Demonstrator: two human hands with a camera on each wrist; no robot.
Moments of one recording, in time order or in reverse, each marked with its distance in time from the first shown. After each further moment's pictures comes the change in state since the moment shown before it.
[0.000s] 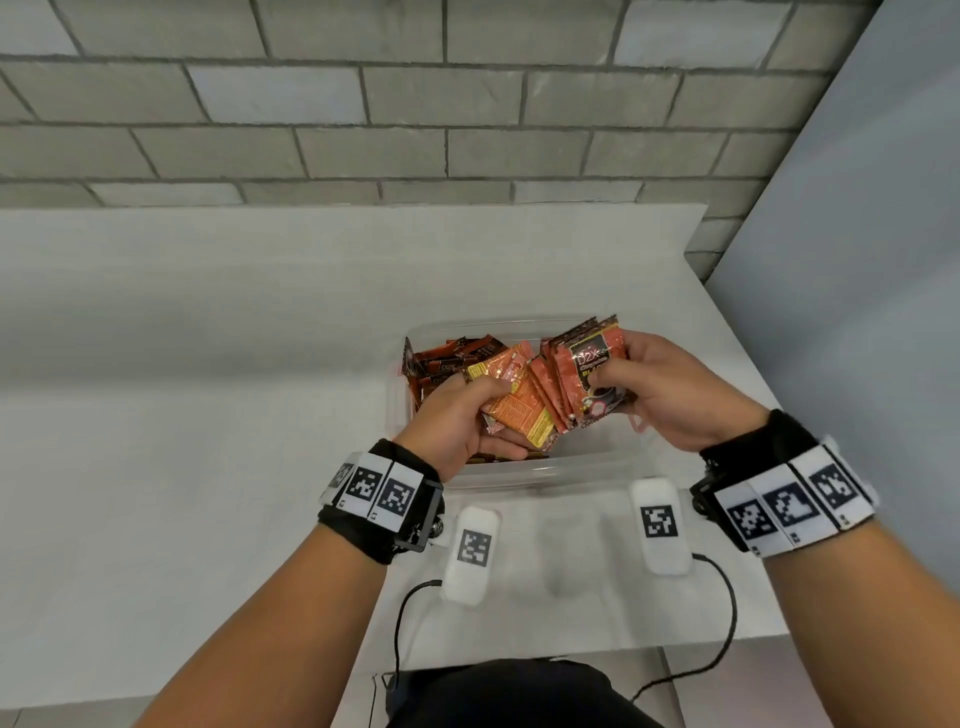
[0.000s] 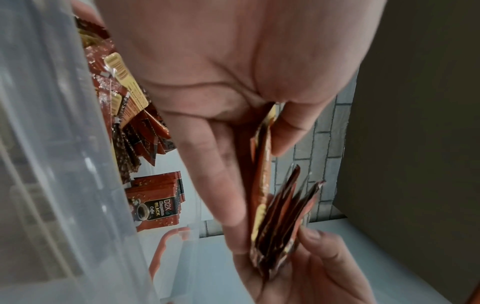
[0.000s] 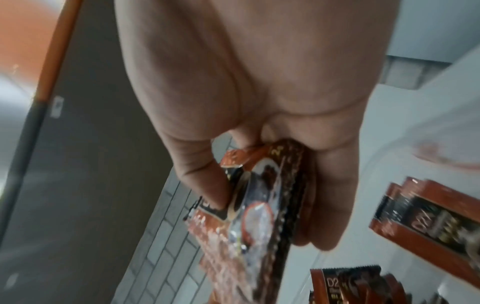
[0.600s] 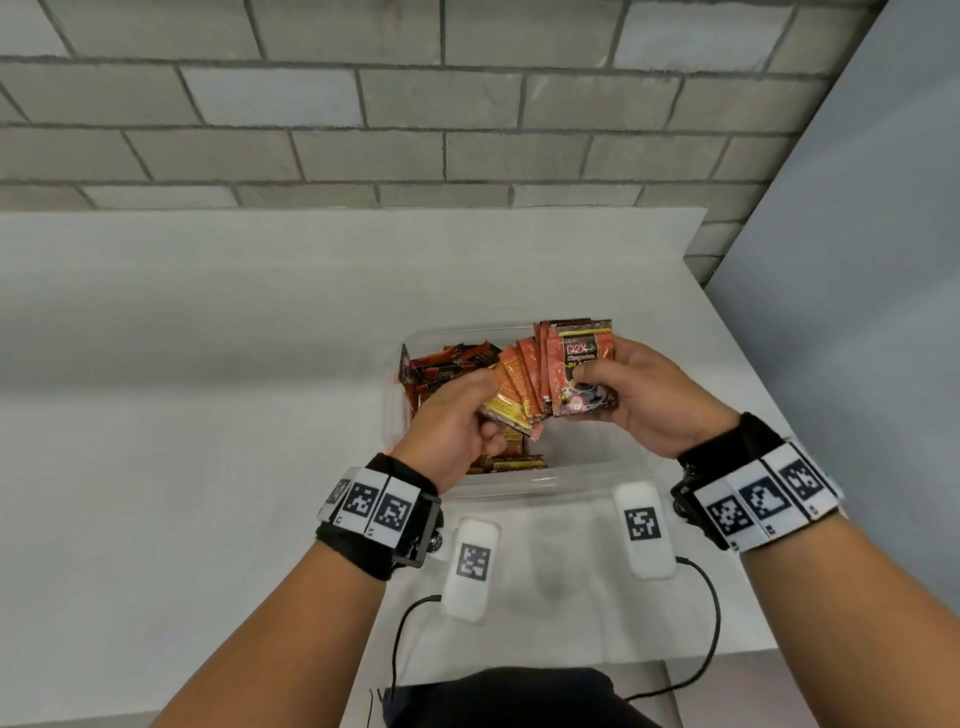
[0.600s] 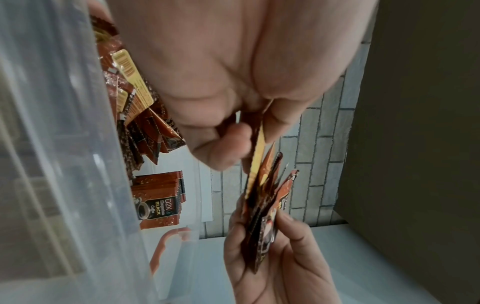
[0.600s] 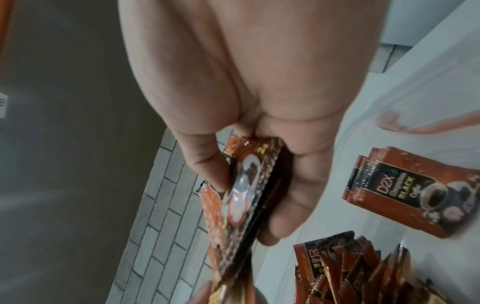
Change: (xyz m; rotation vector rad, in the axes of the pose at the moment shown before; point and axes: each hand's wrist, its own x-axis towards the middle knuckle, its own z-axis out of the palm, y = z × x) left_hand 0.010 -0.010 -0.005 0.003 0.003 0.121; right_hand 0.017 0.009 0.003 0.122 0.006 0.033
